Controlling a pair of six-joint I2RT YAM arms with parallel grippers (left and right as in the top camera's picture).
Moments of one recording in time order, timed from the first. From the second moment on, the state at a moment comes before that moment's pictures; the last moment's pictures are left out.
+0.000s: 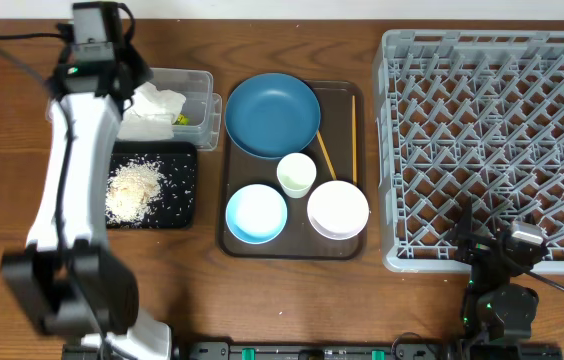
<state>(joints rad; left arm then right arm) 0.09 1.75 1.63 -0.75 -0.23 -0.51 -0.02 0.02 0.01 -0.04 0.26 0.06</state>
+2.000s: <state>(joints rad) 0.64 1.49 1.63 -1.28 -0.37 -0.93 -0.02 0.03 0.01 0.81 -0.14 0.61</state>
